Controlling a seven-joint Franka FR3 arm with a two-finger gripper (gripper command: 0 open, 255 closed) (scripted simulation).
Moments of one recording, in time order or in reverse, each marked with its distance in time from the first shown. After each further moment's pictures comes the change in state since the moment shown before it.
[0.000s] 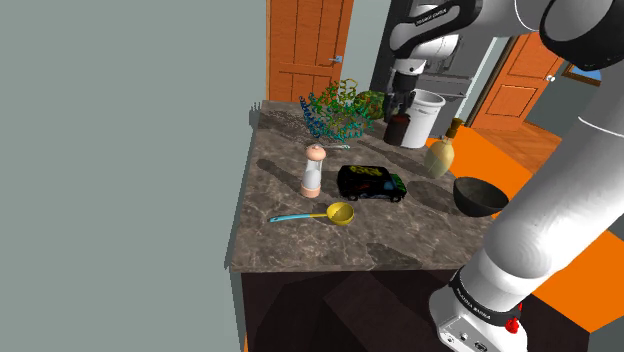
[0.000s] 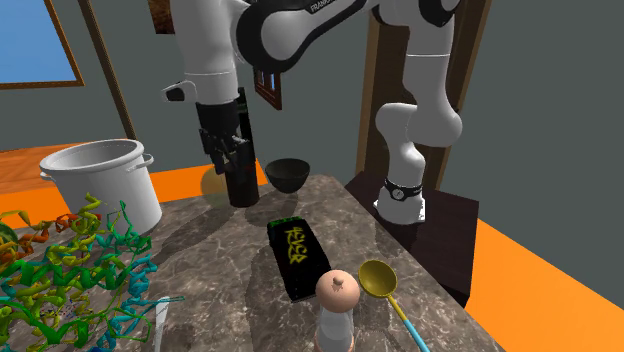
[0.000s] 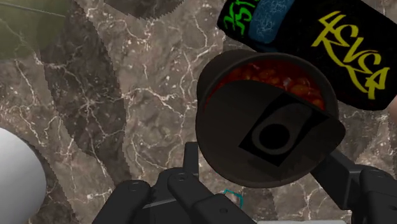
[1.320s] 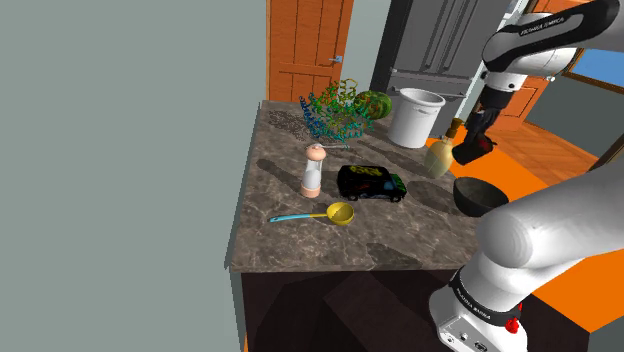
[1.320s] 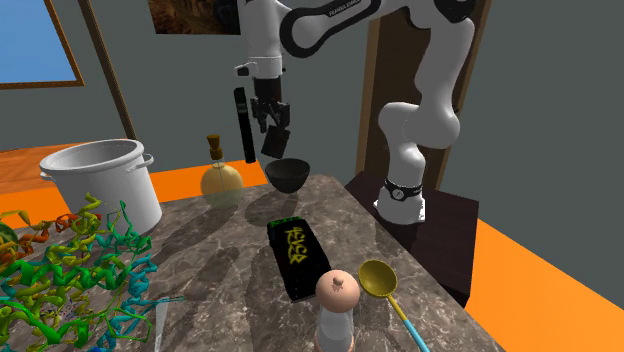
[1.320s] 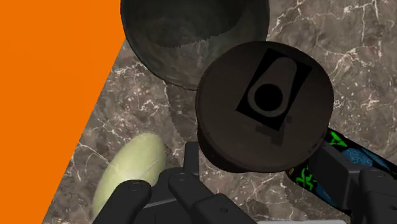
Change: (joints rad) arm -0.212 -0.434 -0.202 -0.373 -0.221 -0.018 -0.293
